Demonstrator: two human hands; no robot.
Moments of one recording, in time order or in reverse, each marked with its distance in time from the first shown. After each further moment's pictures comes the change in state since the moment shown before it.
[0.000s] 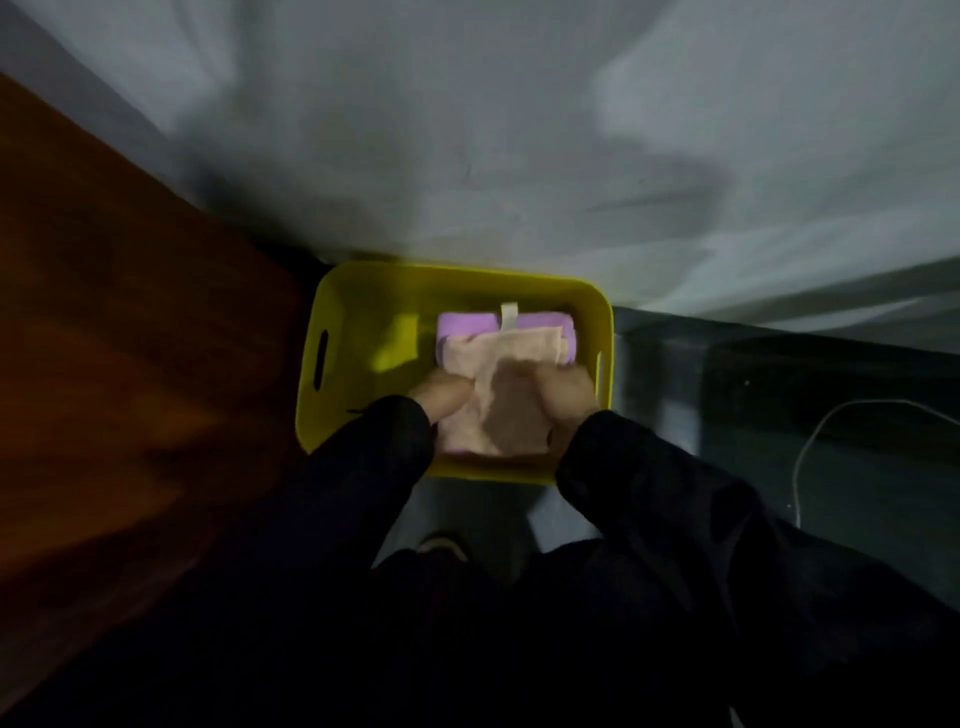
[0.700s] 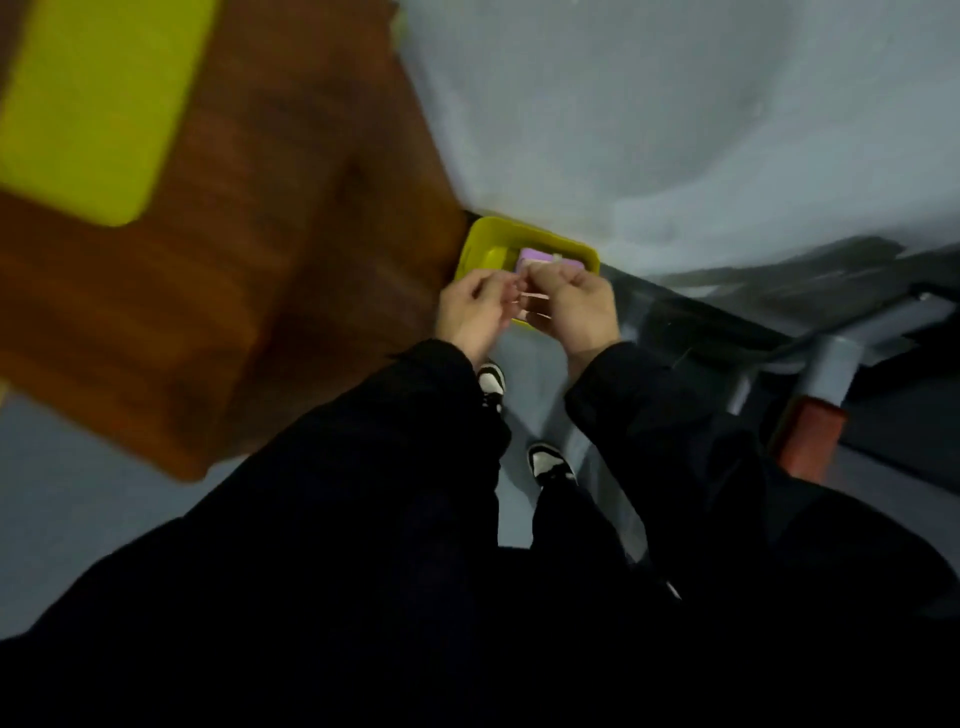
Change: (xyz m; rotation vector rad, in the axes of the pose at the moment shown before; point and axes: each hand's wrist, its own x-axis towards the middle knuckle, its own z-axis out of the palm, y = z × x) left_hand -0.616 0.090 -0.081 -0.756 0.298 0.278; right_hand -0.557 -0.211 -0.112 0.066 -0.314 -0.214
